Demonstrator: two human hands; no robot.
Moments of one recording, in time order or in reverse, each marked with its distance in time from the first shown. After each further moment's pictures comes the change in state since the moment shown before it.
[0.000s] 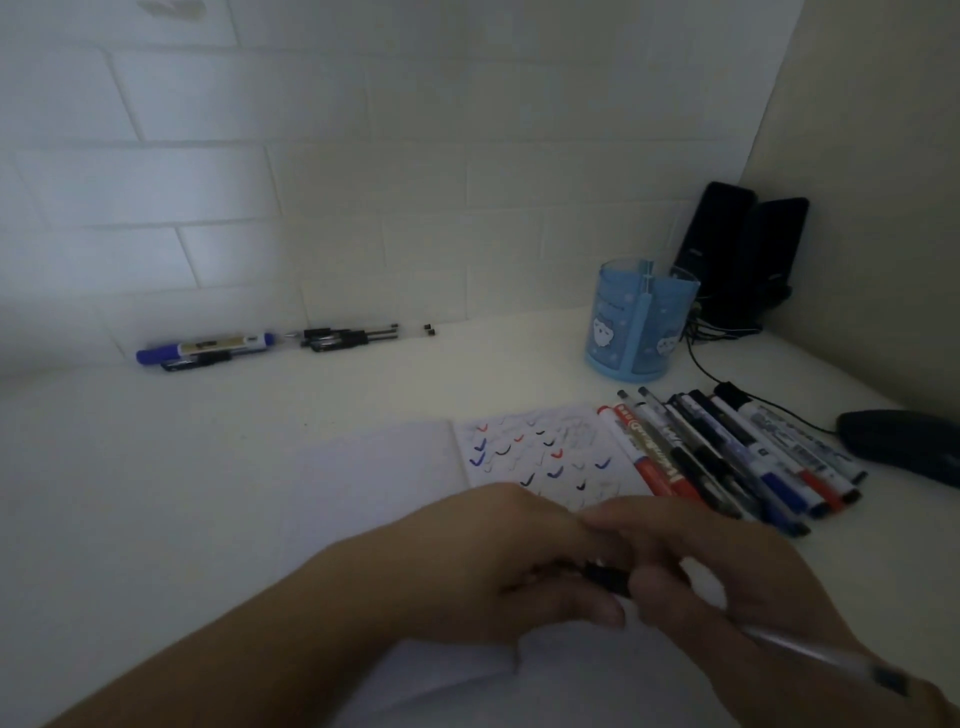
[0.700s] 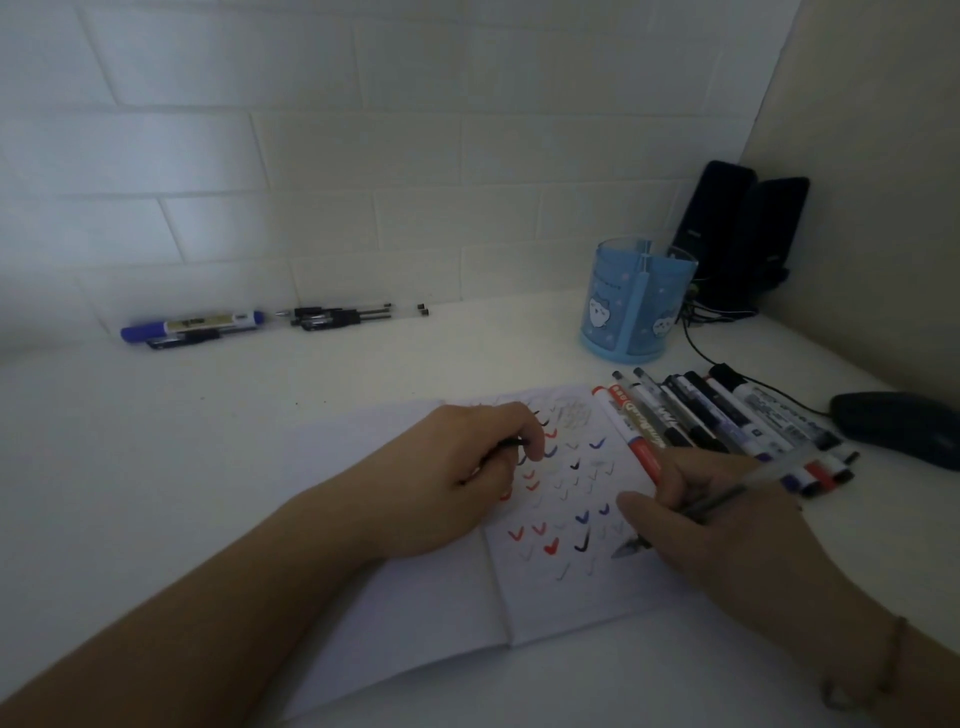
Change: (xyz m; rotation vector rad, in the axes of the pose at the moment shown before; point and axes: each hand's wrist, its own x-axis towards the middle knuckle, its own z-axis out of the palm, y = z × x) left_hand -0.008 -0.030 -0.007 0.191 0.184 -0.379; right_hand 0.010 0.036 0.000 -0.120 0.220 0.380
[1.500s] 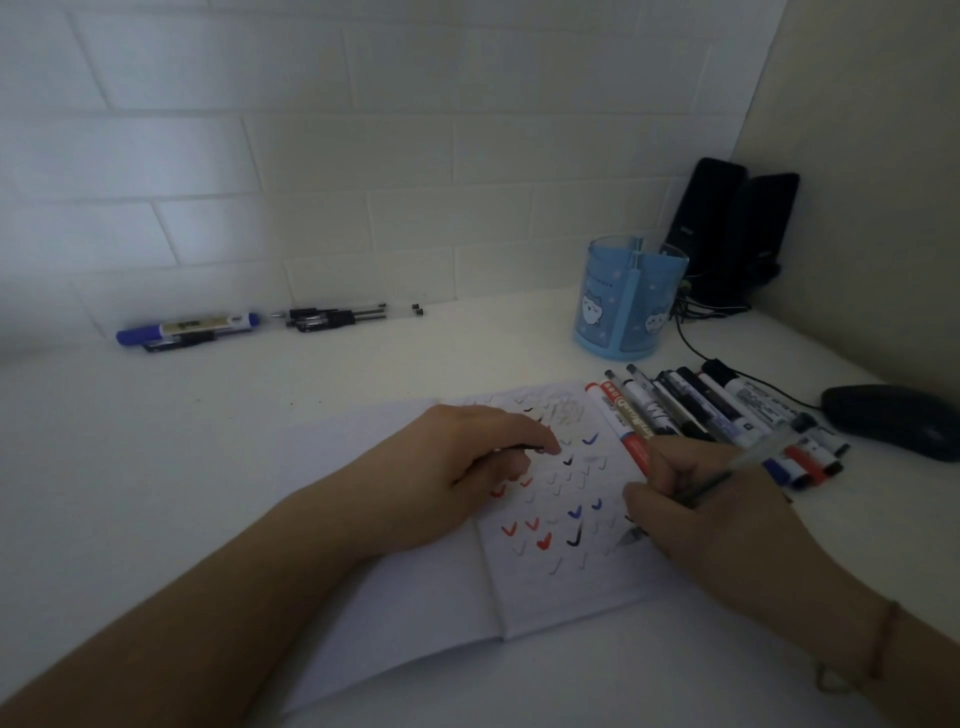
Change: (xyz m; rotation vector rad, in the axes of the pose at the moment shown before) left_hand 0.001 -0.004 0.001 -0.014 0.012 0.097; right_hand 0.001 -0.002 -0.001 0.007 -0.014 0.019
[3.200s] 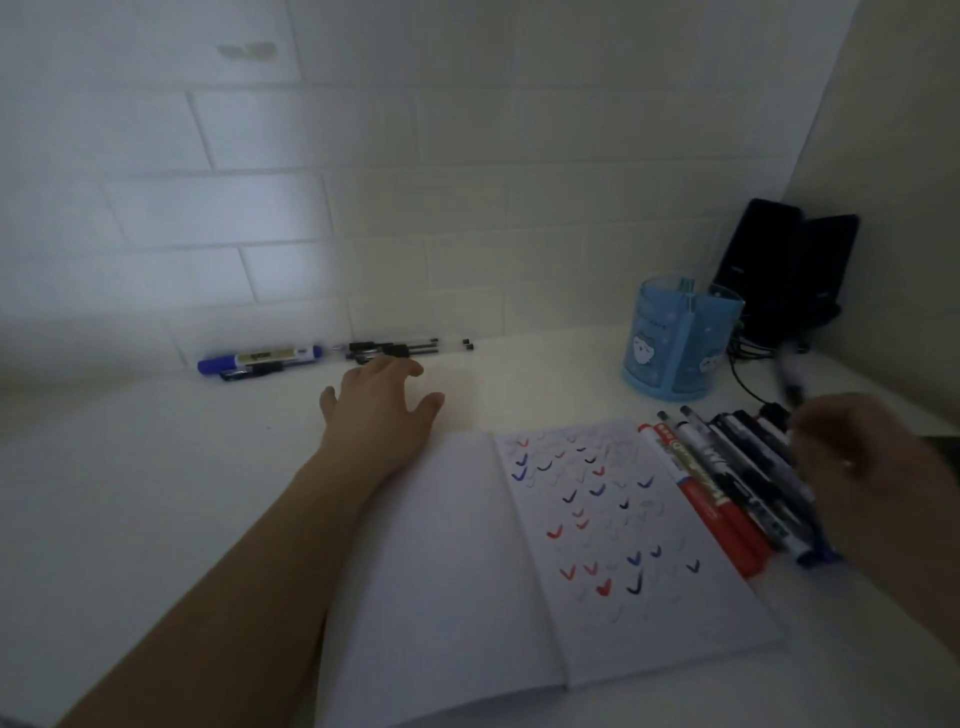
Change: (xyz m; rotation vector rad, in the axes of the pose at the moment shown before) left_hand 0.005 -0.100 -0.040 0.394 0.366 -0.785; right_hand 0.034 0.040 -0.047 -0.226 0.319 0.151
